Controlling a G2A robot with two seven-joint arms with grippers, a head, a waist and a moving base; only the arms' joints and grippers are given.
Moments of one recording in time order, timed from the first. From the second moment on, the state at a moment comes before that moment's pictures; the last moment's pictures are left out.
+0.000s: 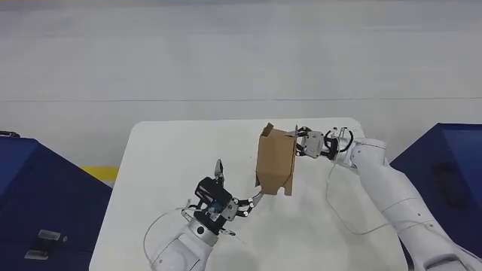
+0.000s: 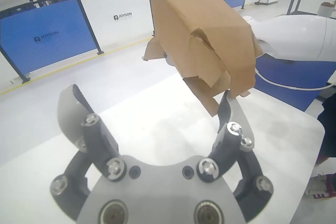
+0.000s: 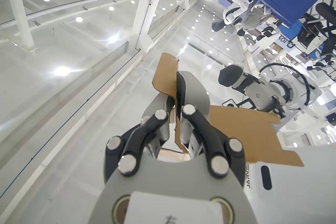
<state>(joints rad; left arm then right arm) 1.55 -1.10 -0.92 -2.00 1.41 0.06 0.12 -0.91 -1.07 1.07 -1.09 1.25 0.77 0.92</state>
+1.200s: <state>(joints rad) 1.57 -1.15 -0.90 -1.96 1.51 0.13 0.25 -0.96 -1.08 1.06 -1.13 1.25 0.76 0.89</state>
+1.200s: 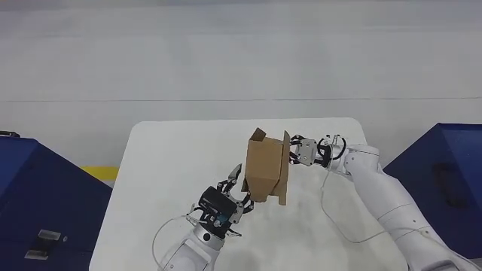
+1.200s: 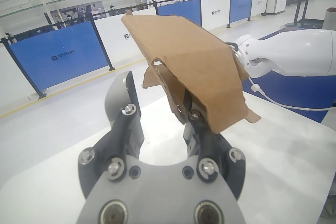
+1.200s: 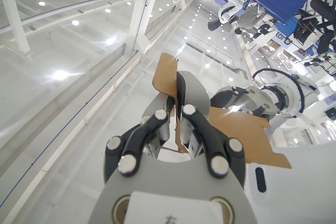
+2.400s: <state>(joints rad) 1.61 -1.17 -0.98 -1.98 1.42 0.06 0.22 -0.96 -1.05 1.17 -1.15 1.08 0.71 0.87</state>
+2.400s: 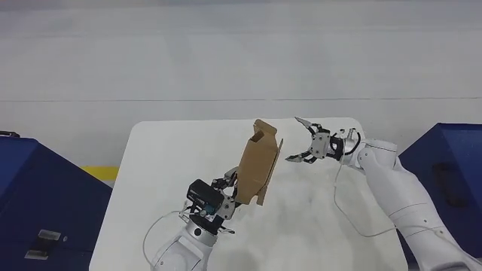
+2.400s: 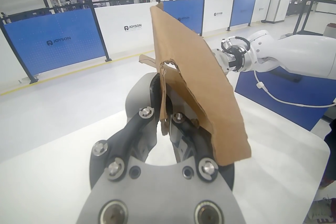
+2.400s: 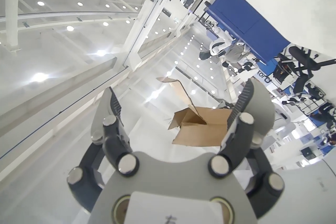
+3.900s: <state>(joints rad) 1.65 -1.16 -1.14 -2.07 1.02 -0.06 -0.06 -0.97 -0.92 1.27 -1.31 1.34 0.59 0.91</state>
